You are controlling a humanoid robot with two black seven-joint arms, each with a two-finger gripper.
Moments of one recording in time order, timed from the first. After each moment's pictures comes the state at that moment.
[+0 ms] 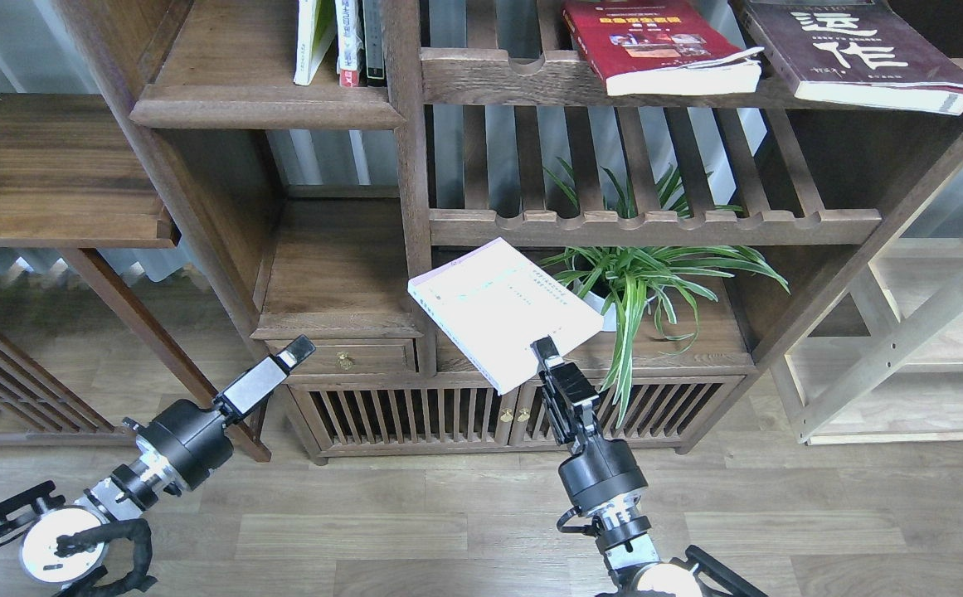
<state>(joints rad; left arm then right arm) -0.27 0.52 -0.60 -1.26 -0.18 -0.49 -0.17 -0.03 0.01 0.83 1.17 0.07 0.56 0.41</state>
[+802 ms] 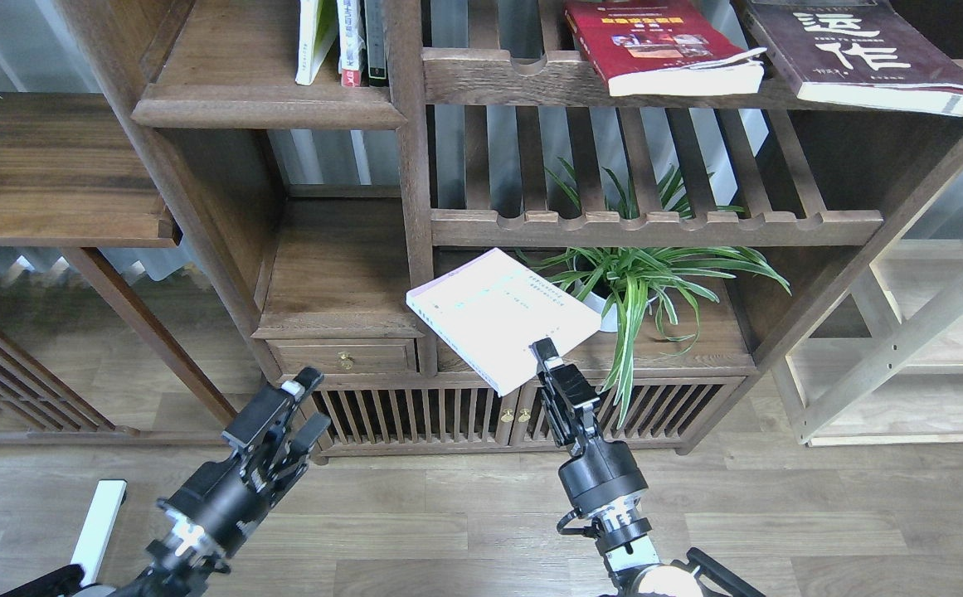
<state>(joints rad) -0.09 0.54 -0.50 -1.50 -0.59 -0.49 -0.20 -0.04 0.02 0.83 1.18 0.07 0.58 0.39</state>
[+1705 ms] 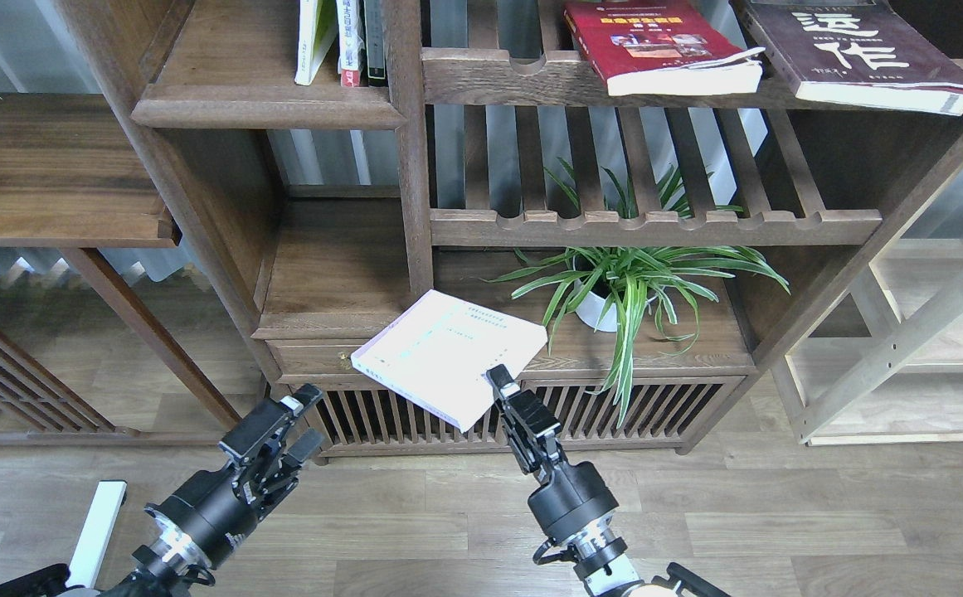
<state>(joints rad) -0.15 0.54 -0.42 -1.49 -0.60 -0.49 -0.20 -0.03 0.01 0.72 1.19 0.07 0.58 0.36</state>
